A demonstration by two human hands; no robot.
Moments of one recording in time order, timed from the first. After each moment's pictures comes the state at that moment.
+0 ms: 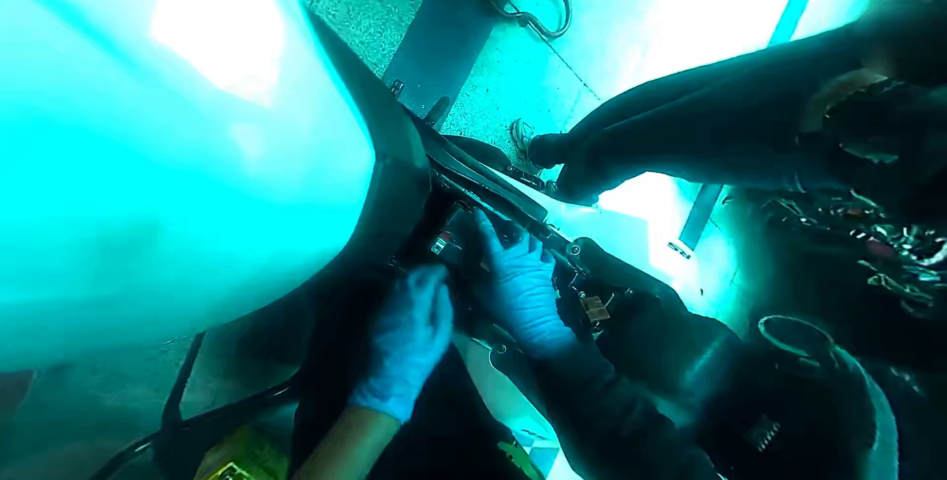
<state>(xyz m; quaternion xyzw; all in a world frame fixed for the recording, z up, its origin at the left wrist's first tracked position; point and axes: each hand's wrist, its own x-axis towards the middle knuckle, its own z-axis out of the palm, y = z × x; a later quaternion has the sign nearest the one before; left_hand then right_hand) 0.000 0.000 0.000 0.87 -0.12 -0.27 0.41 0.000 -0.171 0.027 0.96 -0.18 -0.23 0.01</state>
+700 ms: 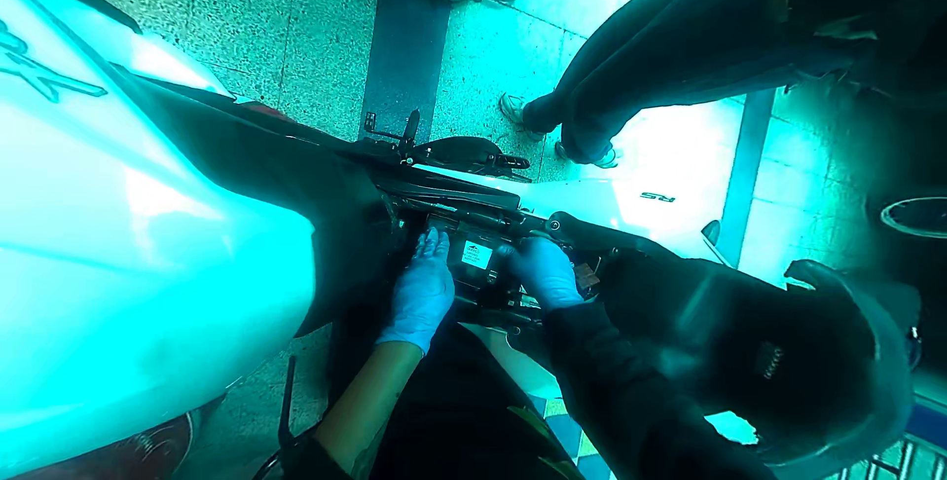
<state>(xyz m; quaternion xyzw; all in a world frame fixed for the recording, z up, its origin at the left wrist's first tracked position) 0.067 -0.057 0.000 0.83 -0.25 -0.46 0.20 0.001 -0.232 0.051 0.76 -0.50 -0.38 -0.17</state>
